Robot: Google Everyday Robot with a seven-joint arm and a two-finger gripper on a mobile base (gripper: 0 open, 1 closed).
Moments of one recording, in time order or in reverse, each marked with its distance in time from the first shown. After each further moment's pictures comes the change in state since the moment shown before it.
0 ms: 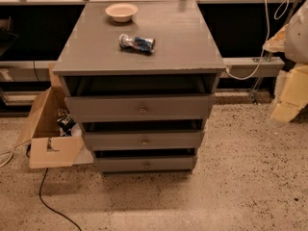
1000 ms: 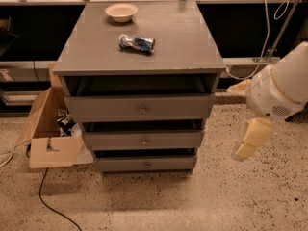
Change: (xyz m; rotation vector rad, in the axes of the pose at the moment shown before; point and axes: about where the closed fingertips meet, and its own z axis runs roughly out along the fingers) arm -0.009 0.029 0.114 -0.094 -0.186 -0.060
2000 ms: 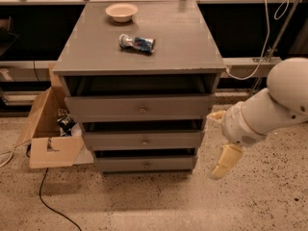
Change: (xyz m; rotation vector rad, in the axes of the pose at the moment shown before) arm 0.009 0.019 0.104 -0.084 -0.095 0.018
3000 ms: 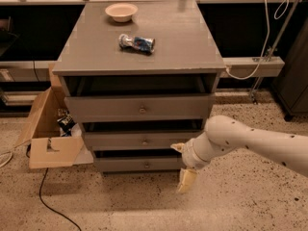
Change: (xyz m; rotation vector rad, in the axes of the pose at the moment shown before) arm 0.030 -0.017 0.239 -0.125 -0.089 -0.147
